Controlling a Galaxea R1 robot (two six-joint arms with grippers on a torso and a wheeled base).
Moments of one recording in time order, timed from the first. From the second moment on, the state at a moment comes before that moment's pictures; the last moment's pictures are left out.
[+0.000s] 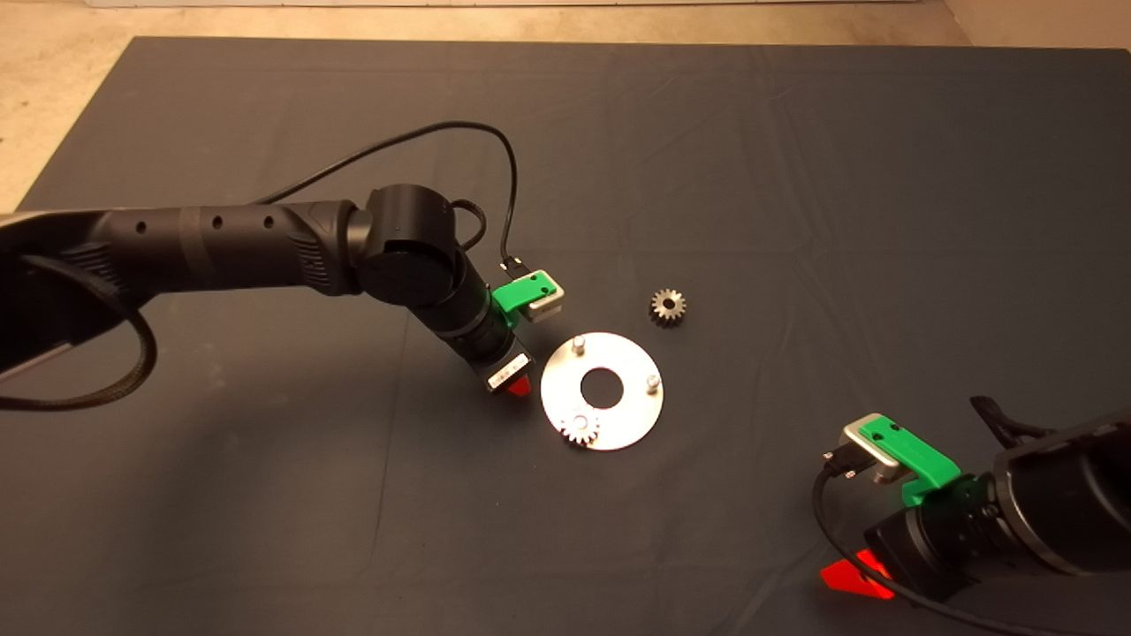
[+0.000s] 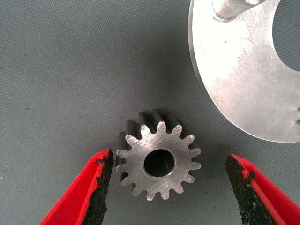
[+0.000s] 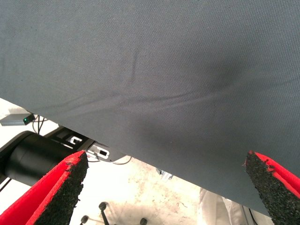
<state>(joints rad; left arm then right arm) -0.29 2.59 -1.10 0.44 1.29 -0.58 0.16 2.15 -0.36 -0.42 -1.53 1.43</state>
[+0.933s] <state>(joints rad) -0.29 2.56 -1.11 0.44 1.24 -0.56 0.16 2.15 -0.36 -0.42 -1.53 1.43</state>
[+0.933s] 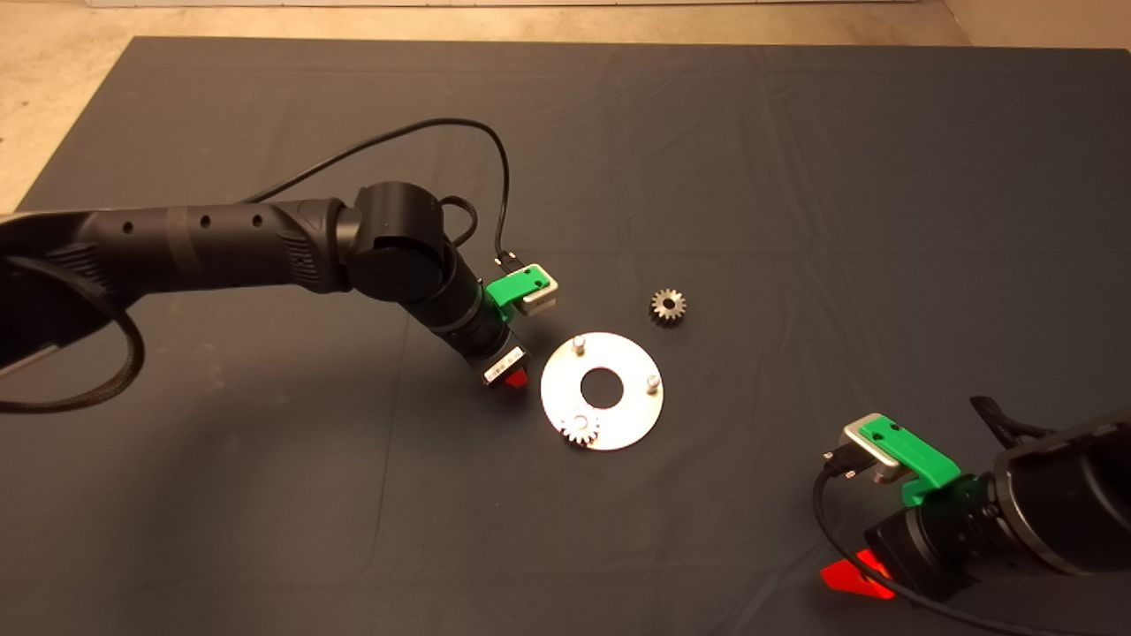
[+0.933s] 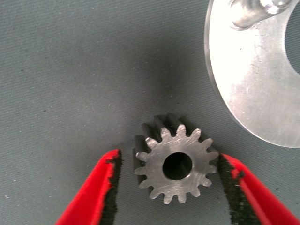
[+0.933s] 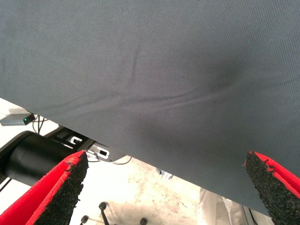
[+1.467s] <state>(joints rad) -0.29 2.55 -1.11 0.44 1.22 -0.56 0.16 2.15 -0.36 -0.42 -1.53 1.43</state>
